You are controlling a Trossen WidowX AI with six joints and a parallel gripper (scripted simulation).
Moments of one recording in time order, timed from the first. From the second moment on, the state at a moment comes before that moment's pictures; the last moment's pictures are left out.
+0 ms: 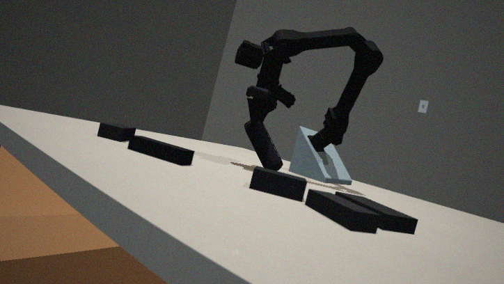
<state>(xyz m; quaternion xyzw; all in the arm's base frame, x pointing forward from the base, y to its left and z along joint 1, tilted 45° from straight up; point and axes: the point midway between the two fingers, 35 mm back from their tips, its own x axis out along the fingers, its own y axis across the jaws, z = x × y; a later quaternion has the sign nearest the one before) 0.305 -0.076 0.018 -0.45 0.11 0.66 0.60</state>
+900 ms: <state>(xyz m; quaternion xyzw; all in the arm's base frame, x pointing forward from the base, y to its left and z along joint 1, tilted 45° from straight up) 0.295 -0.070 0.036 -0.45 0.11 0.65 0.60</state>
